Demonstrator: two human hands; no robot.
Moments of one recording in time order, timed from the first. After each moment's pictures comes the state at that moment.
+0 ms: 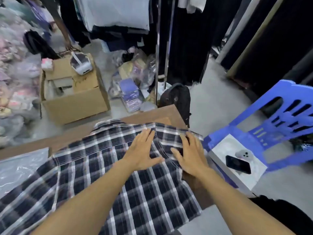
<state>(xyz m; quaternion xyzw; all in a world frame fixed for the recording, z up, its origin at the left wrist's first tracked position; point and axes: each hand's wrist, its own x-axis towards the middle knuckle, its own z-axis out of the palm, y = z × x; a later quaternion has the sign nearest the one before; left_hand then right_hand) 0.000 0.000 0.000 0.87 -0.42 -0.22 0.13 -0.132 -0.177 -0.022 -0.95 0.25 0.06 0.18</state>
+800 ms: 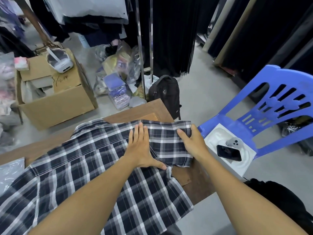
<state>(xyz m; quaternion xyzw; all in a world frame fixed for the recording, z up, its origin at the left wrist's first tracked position) -0.012 -0.051 -0.021 0.88 -0.40 -0.26 0.03 -0.133 -0.222 -0.007 -0.76 0.42 -0.06 0.49</state>
